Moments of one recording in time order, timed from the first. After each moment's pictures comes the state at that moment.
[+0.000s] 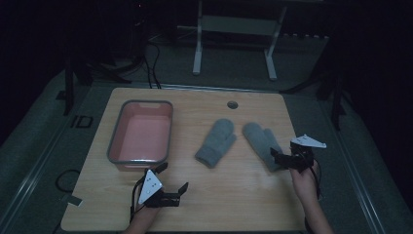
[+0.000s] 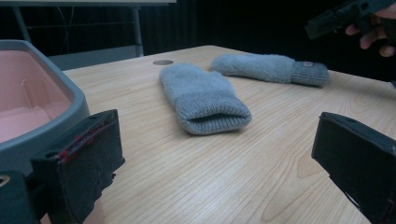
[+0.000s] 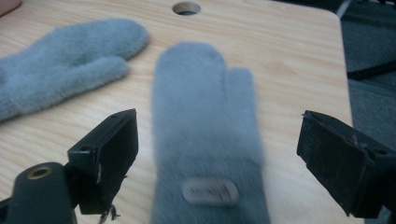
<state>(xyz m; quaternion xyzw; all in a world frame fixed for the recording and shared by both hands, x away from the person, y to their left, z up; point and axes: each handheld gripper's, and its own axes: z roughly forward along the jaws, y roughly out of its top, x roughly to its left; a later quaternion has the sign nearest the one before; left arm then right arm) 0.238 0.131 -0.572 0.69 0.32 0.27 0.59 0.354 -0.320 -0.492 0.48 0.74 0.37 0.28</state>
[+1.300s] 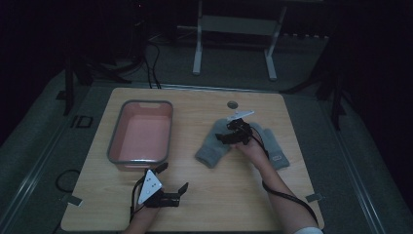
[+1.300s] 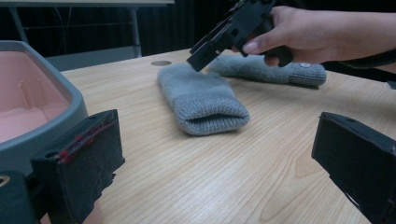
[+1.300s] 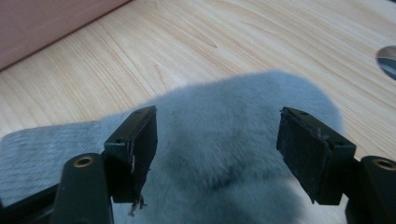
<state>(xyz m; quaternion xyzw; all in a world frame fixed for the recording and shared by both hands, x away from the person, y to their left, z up) 0.238 0.131 -0.572 0.69 0.32 0.27 0.59 0.463 -0.161 -0.520 0.32 0.86 0.37 0.14</state>
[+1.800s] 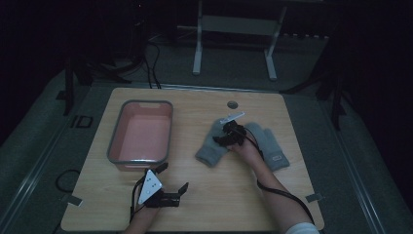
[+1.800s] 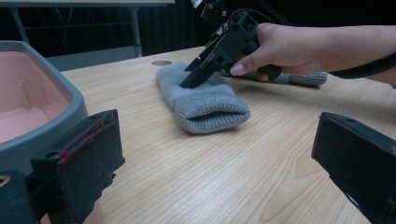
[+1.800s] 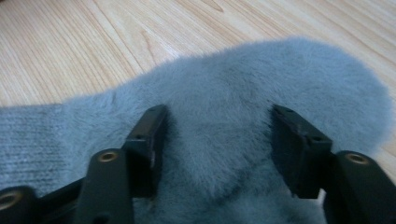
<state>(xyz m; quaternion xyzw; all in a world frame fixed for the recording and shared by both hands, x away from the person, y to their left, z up) 0.238 0.131 -0.572 0.69 0.32 0.27 0.59 0.475 -0.150 -0.545 0.31 0.88 0.32 0.14</state>
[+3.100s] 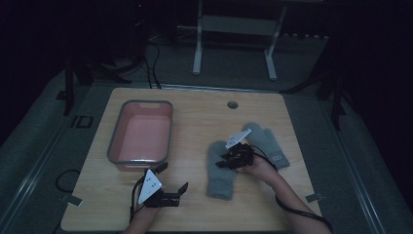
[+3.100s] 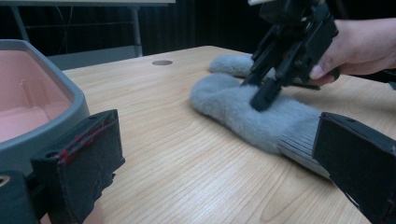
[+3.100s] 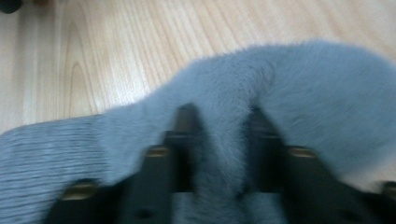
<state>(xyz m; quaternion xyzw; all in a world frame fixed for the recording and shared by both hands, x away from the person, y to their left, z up) 0.238 0.131 -0.572 0.69 0.32 0.27 0.59 0.400 -0.172 -0.536 0.15 0.93 0.34 0.00</state>
